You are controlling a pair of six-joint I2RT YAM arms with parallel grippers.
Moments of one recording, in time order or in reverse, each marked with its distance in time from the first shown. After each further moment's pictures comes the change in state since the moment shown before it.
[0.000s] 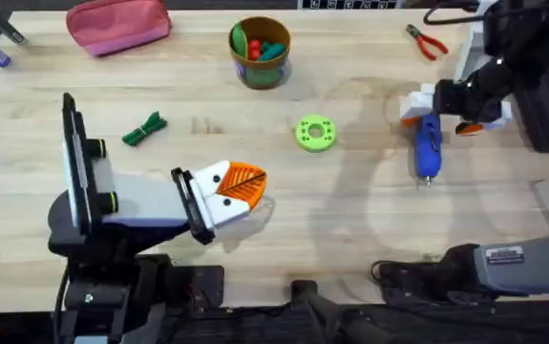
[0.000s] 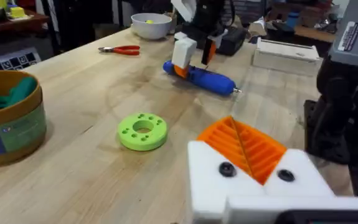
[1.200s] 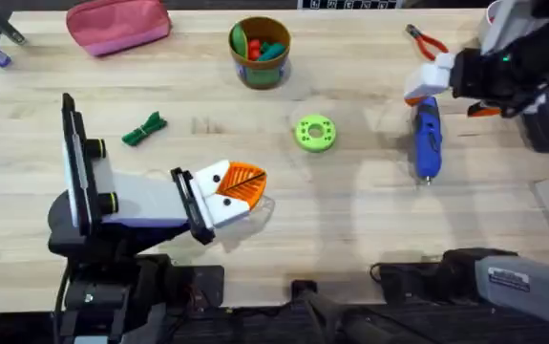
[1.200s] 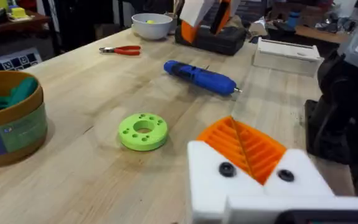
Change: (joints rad) left arm 0.000 0.000 0.000 0.000 -0.003 0.003; right arm 0.154 -0.289 0.104 -0.235 -0.016 0.150
